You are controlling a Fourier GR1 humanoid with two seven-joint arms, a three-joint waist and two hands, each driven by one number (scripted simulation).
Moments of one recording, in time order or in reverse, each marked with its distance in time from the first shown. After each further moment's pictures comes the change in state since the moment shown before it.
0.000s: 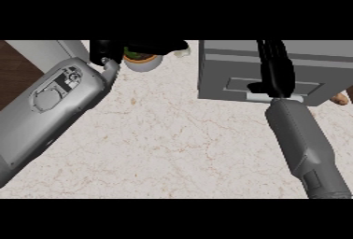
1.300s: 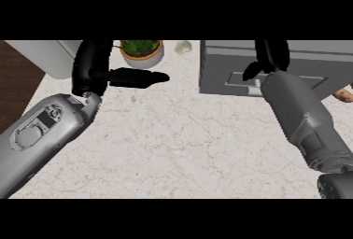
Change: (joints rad) left arm 0.251 0.070 0.027 -0.226 -0.065 -0.024 -0.042; right arm -0.318 -0.035 -0.154 0.379 -0.074 -0.004 -0.142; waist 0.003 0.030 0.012
